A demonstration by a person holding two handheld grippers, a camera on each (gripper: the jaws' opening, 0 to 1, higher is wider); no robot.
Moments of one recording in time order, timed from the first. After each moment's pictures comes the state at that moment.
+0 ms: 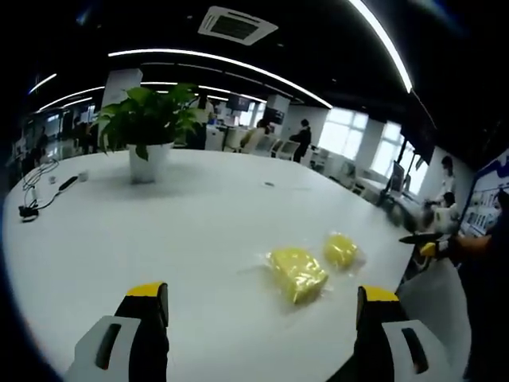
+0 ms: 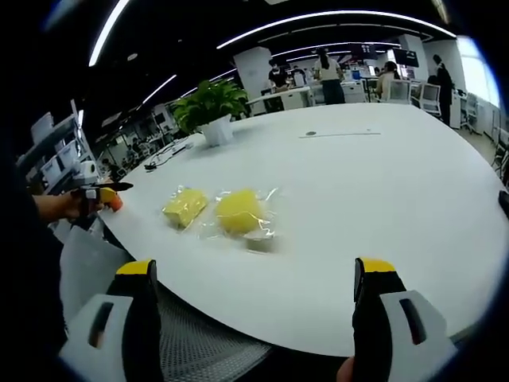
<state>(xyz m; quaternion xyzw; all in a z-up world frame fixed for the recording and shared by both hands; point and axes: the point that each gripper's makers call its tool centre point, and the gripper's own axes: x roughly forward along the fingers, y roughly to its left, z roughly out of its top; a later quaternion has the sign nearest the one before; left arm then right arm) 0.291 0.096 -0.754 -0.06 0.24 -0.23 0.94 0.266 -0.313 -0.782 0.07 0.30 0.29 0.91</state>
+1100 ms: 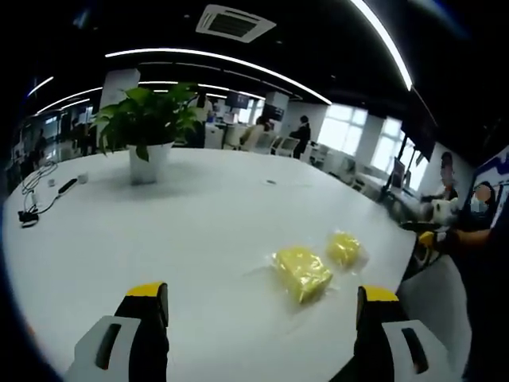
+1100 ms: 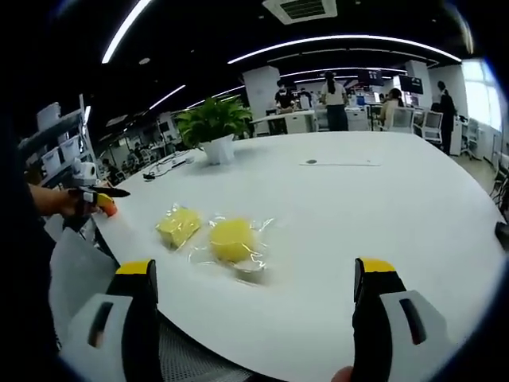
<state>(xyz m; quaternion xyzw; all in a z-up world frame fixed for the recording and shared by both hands) 0.296 0.101 -0.754 -0.06 0.26 -0.24 0.93 0.295 -0.313 -0.759 0.04 0.23 0.29 0.93</state>
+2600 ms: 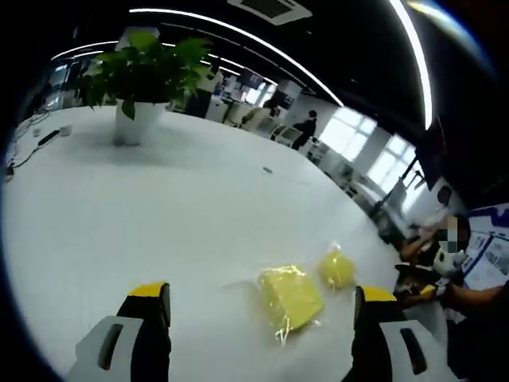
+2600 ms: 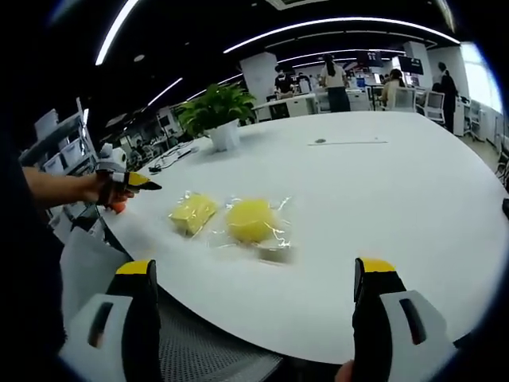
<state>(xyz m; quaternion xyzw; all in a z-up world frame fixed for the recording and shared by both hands) 0.359 0.058 -0.786 -0.19 0.34 -0.26 0.89 0.269 -0.291 -0.775 0.06 0.28 0.30 0.91</state>
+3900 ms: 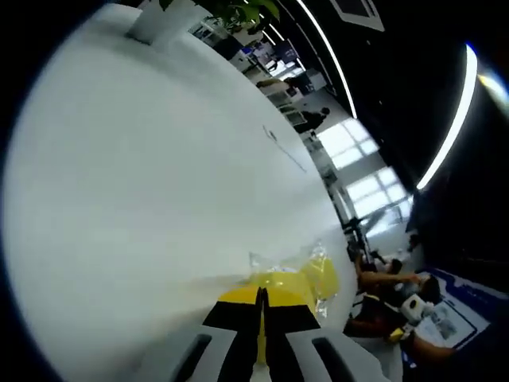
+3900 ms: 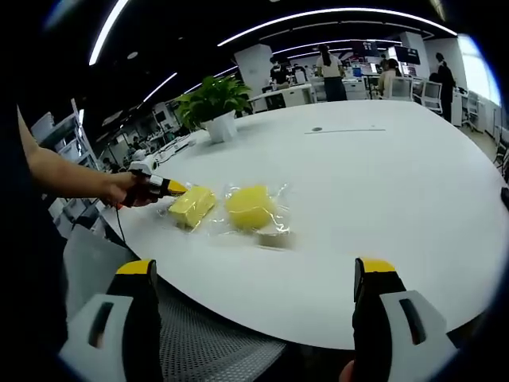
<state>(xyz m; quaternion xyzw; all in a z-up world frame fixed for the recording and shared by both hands) 0.380 0.006 -0.843 -0.34 0.42 -0.30 0.79 0.258 -0.292 -0.786 0.07 0.31 0.29 0.90</state>
